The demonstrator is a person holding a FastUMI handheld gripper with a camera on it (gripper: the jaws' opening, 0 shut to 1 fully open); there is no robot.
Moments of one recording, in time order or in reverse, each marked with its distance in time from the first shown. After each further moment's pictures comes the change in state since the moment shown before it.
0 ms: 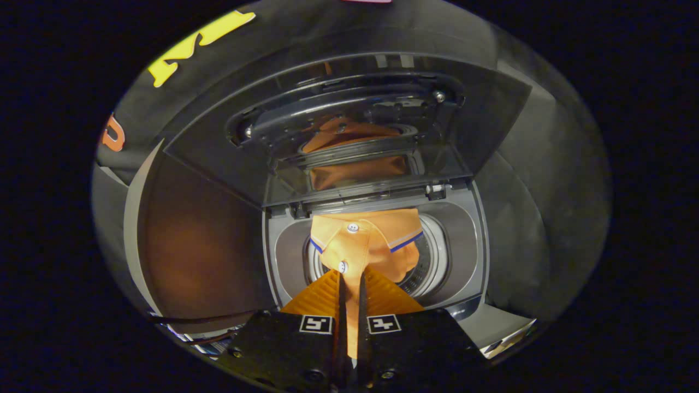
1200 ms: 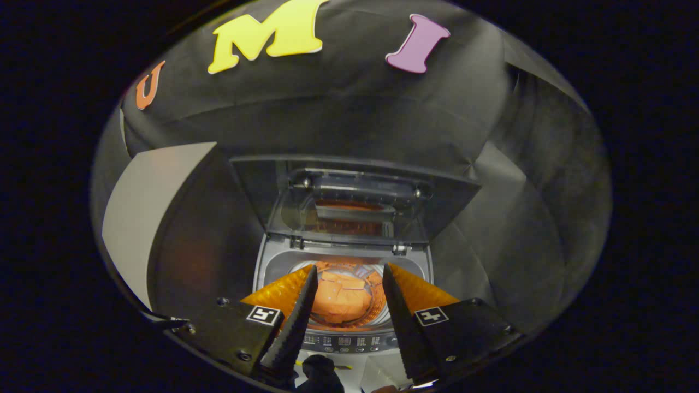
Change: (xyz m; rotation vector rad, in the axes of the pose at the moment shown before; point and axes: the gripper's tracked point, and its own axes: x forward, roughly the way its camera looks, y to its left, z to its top) arm -0.102 0.023 0.030 -0.254 -0.406 -0.181
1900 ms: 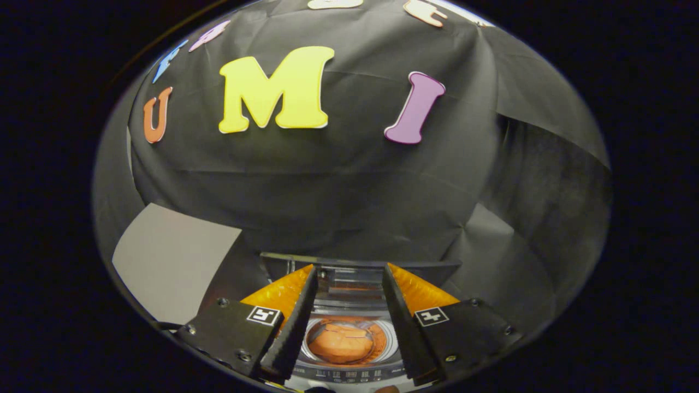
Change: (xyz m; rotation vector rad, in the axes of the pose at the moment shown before) arm -0.036 0.017 0.113 -0.005 -0.302 0.006
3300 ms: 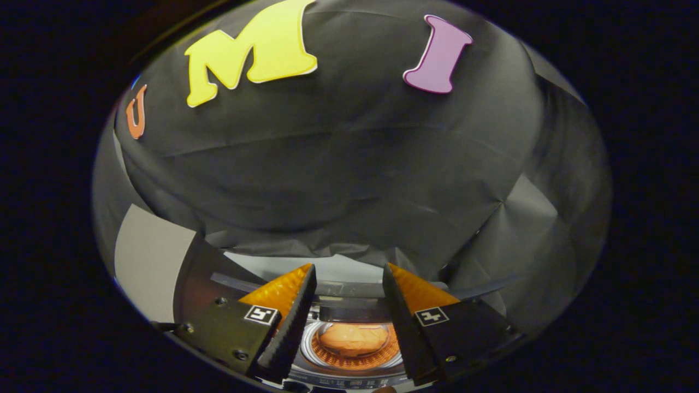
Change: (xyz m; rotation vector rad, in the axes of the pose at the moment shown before) arm 0.113 0.000 -0.028 0.075 0.262 0.094
